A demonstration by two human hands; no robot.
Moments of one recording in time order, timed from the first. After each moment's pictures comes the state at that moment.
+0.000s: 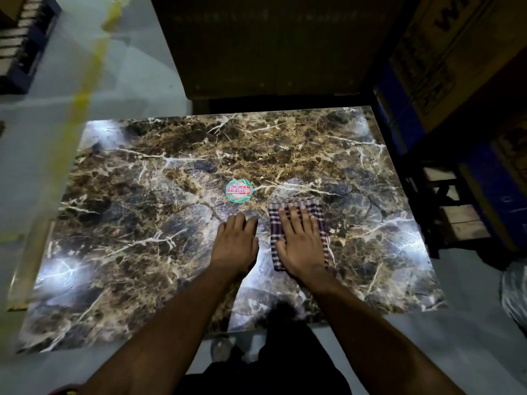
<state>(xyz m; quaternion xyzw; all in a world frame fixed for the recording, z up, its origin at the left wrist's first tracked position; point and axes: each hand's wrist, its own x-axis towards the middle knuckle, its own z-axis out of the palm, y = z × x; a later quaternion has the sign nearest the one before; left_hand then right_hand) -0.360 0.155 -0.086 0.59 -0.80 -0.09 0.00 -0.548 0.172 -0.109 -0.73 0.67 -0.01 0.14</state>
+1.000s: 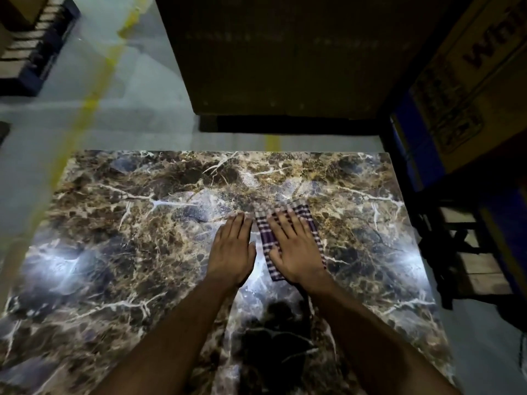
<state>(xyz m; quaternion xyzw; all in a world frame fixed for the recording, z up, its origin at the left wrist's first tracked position) -0.381 0.022 -0.101 0.65 -0.74 -0.16 0.04 -0.569 0.009 -0.107 -0.81 0.57 0.00 0.16</state>
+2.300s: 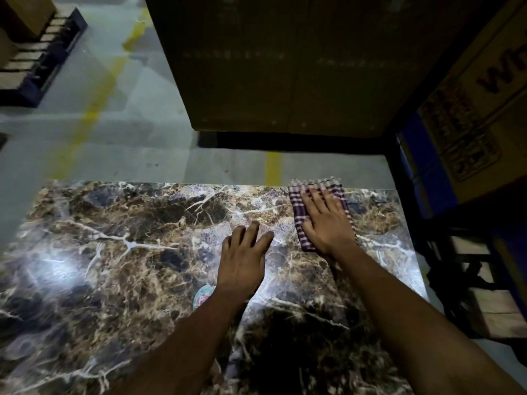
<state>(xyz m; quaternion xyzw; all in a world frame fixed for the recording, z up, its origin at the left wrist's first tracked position) -0.434 -0.074 -0.098 0.65 -0.75 -0.10 0.03 -0.661 -0.168 -0.113 -0.79 0.60 0.03 0.11</state>
